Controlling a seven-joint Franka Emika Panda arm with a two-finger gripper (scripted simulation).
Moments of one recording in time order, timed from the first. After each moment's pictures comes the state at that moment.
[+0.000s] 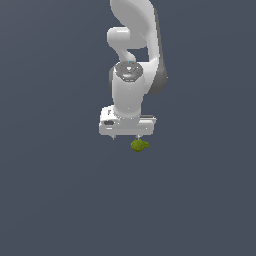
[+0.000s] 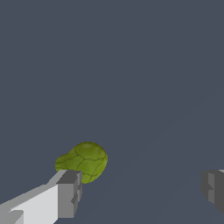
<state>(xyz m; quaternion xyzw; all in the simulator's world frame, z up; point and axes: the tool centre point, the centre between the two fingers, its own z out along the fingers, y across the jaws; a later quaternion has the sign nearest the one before) 0.000 -0.008 0.164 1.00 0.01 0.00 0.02</state>
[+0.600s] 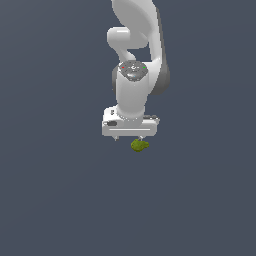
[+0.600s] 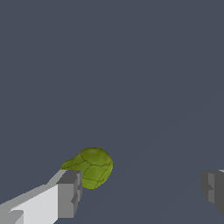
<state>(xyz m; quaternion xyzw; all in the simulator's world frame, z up) 0.008 0.002 0.167 1.00 0.02 0.01 0.02</state>
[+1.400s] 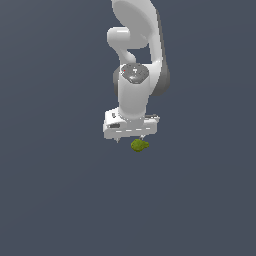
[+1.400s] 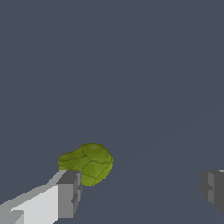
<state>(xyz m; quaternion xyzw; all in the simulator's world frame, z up) 0.004 0.007 0.159 1.00 0.08 0.01 0.02</state>
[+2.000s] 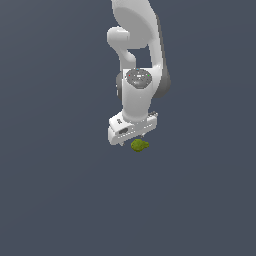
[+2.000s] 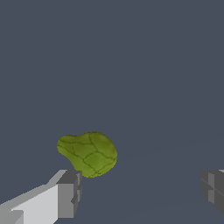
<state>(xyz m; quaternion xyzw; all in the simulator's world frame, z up) -0.005 0.018 0.141 0.97 0.23 0.00 0.02</state>
